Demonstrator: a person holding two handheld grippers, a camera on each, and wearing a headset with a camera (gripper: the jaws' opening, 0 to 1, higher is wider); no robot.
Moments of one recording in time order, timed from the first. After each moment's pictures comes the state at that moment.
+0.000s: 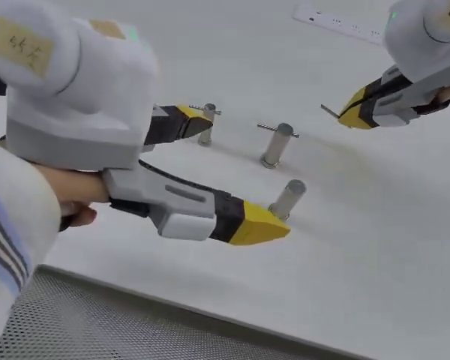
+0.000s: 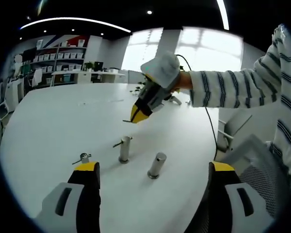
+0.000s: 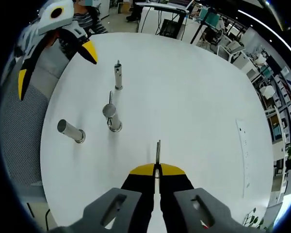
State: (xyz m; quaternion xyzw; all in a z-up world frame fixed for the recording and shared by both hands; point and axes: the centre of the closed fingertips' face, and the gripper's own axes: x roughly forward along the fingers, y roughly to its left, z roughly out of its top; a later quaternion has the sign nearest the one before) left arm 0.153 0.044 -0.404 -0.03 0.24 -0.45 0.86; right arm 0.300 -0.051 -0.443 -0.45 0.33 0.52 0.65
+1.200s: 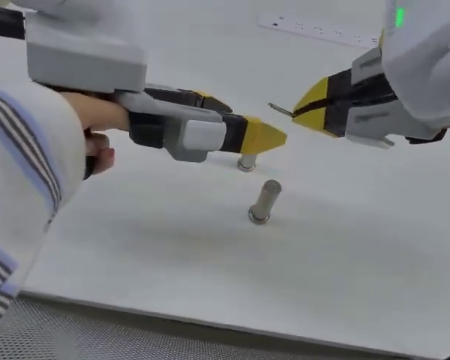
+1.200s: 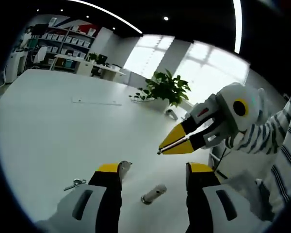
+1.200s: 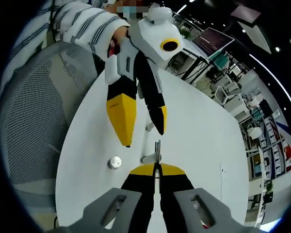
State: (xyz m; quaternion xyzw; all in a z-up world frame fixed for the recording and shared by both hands) left arm 0.210 0.024 -0.380 -0.14 0.25 -0.46 0.84; right arm 0.206 -0.001 -0.380 -0.49 0.16 0.55 0.66
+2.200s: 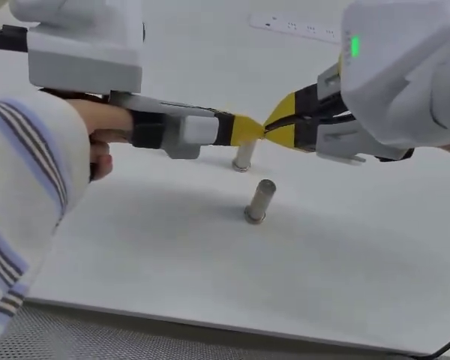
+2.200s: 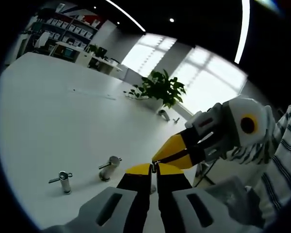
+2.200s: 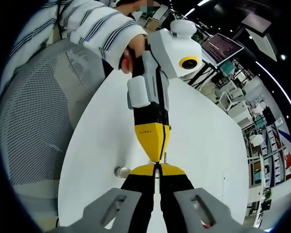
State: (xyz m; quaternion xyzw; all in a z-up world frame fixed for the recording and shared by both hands) left arm 0.196 0.009 -0.382 -0.19 0.28 -0.48 0.81; right arm 0.191 0.012 -0.383 -0.50 0.14 0.57 0.64
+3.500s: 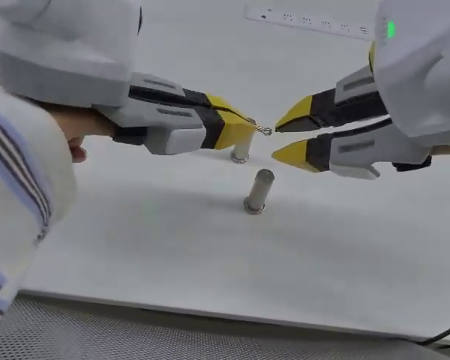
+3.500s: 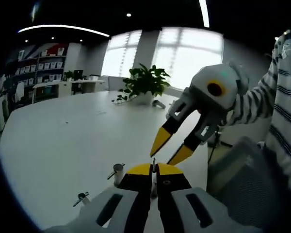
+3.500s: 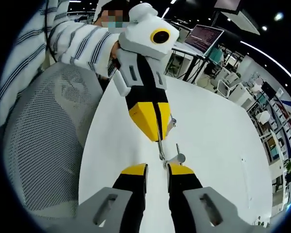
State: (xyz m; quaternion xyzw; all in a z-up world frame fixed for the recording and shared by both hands) left arm 0.177 0.014 -0.372 0.02 0.20 -0.54 0.82; right arm 0.177 -0.005 -0.396 -0.38 0.21 0.57 0.69
